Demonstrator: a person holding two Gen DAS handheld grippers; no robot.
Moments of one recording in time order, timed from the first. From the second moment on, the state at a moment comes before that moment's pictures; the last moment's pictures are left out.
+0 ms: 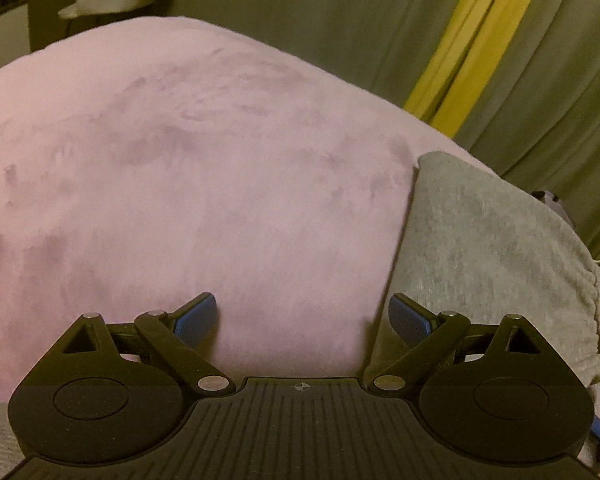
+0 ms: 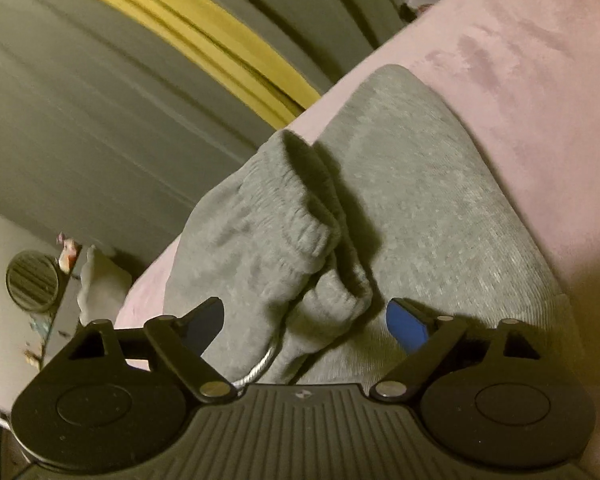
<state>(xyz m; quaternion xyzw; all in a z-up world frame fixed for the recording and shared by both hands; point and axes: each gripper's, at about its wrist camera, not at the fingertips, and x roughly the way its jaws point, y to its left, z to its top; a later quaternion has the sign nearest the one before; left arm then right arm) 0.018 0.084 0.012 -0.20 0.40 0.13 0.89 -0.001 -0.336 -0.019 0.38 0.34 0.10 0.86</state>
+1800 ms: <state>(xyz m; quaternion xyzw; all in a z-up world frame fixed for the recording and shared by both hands) 0.014 0.083 0.010 -0.19 0.40 0.14 0.88 -0.016 -0.310 0.084 0.24 0.23 0.09 0.94</state>
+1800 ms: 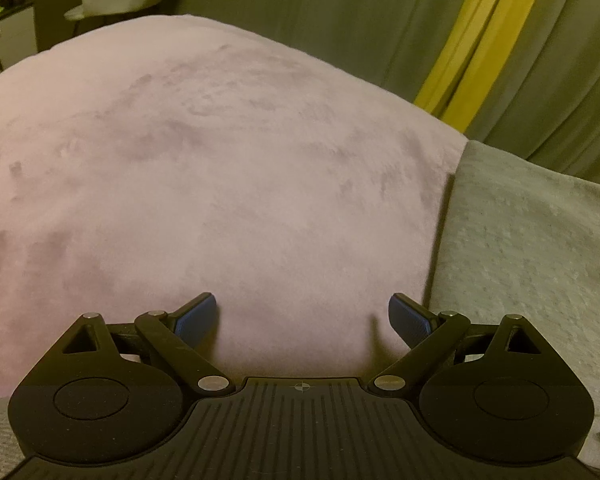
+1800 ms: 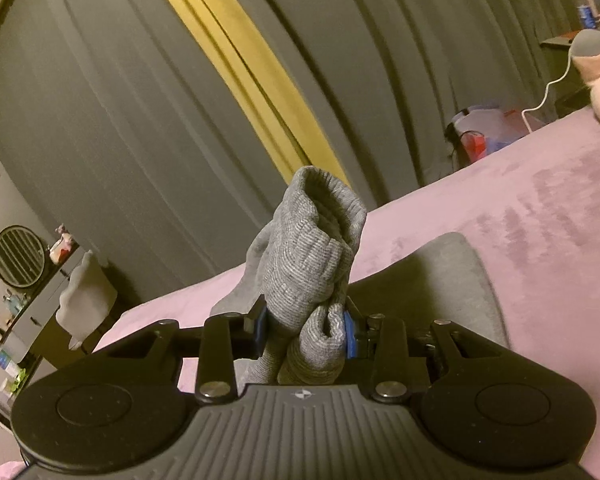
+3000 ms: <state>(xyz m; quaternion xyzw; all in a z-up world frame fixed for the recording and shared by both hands) 0.018 0.077 0.006 -0.18 0.42 0.14 0.88 -0.021 -0.336 0.024 0.21 0.31 0.02 0.93</state>
